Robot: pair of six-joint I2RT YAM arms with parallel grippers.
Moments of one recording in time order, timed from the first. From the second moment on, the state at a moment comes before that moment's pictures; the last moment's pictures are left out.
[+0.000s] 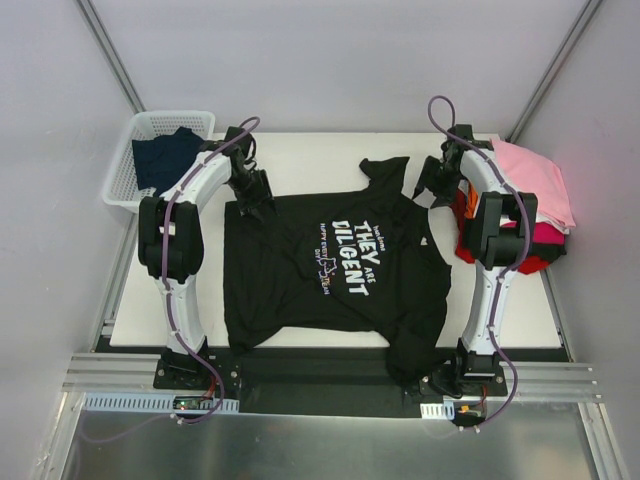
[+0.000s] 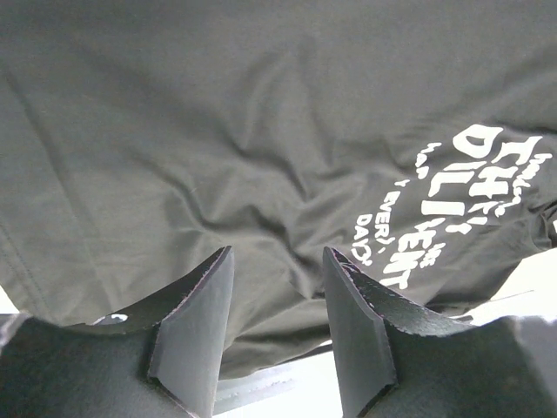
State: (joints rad) left arm -0.18 2.03 1.71 -0.99 0.32 -0.54; right arm 0.02 2.23 1.92 -0.90 -0.18 0.37
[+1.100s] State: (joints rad) left arm -0.18 2.06 1.71 -1.02 0.32 -0.53; right arm 0.00 2.19 1.70 -0.72 -0.21 0.48
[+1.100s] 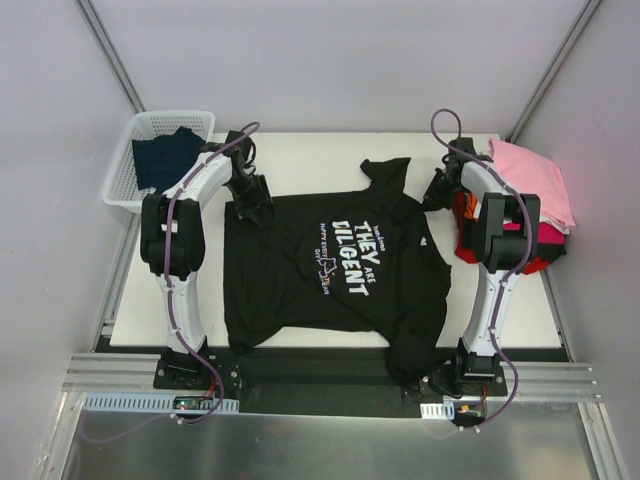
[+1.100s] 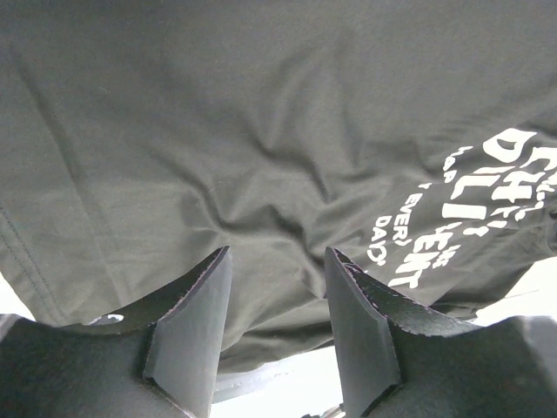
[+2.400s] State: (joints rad) left arm -0.17 2.05 1.81 -1.05 0.33 -0.53; right arm -0.02 2.11 1.74 -0.80 -0.17 0.53
